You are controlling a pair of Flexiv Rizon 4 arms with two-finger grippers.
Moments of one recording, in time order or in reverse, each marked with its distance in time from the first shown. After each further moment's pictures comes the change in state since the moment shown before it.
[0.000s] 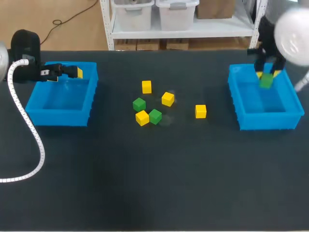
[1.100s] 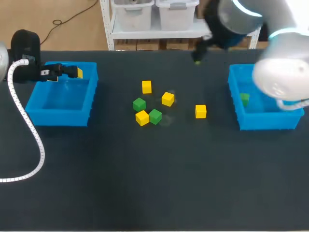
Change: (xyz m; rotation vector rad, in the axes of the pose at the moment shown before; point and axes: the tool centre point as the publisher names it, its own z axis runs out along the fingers) left arm 0.000 0.000 0.000 0.000 0.000 0.000; right arm -0.041 0.171 -0.068 -0.087 -0.416 -0.462
